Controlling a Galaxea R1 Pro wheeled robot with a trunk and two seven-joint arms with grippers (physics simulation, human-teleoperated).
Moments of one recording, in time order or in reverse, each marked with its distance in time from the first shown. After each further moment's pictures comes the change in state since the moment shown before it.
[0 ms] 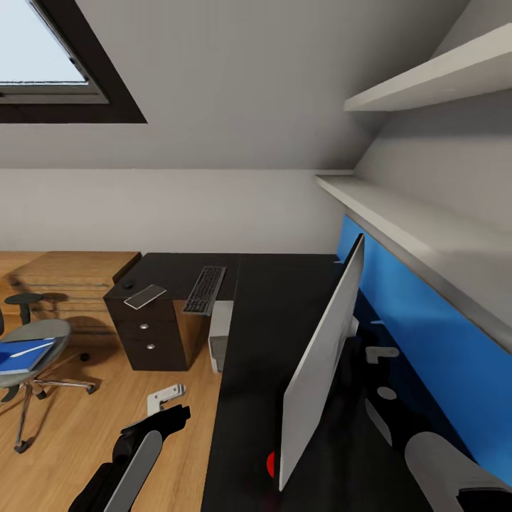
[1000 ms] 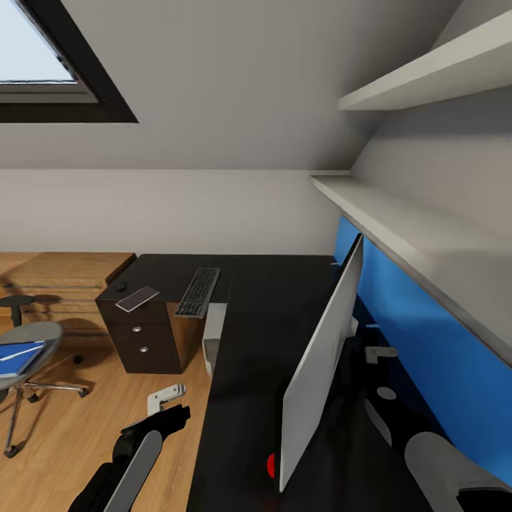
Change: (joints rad) left arm 0.000 0.000 0.000 0.000 0.001 -0.001 0.000; right arm 0.000 0.000 0.003 0.000 0.004 -0.001 0.001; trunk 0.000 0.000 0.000
